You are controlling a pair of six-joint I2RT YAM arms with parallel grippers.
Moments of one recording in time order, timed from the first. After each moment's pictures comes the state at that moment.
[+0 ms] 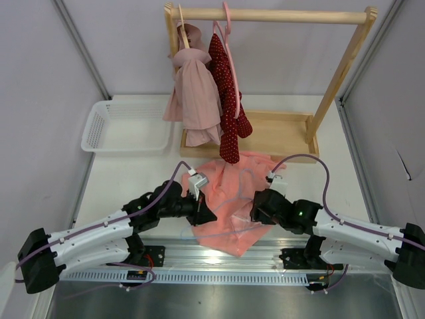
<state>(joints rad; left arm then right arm) -0.96 0.84 0.46 -0.11 0.33 -0.53 1.08 0.95 0.58 -0.61 0.37 1.02</state>
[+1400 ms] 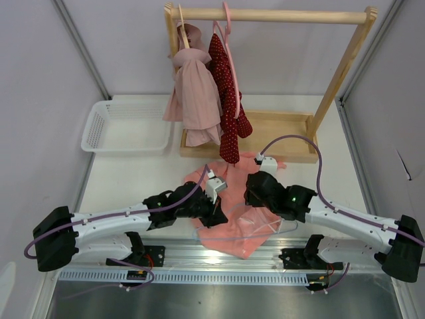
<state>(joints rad) -1.08 1.09 0.55 0.00 0.23 -0.47 1.04 1.08 0.81 -0.59 0.43 0.83</state>
